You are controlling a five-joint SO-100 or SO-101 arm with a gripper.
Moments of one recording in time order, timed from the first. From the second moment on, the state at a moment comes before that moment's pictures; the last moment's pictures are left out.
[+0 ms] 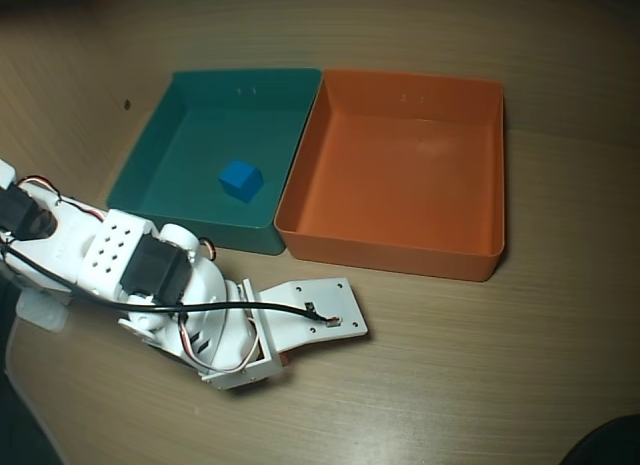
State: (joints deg) arm 5.8 55.5 59.3 76.6 -126.0
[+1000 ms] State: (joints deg) arm 4.0 71.7 43.8 76.6 -125.8
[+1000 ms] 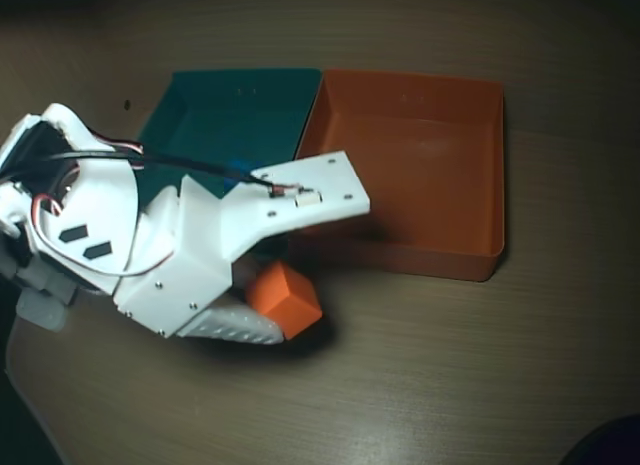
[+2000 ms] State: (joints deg) arm -18.8 47.2 6.7 77.3 -96.9
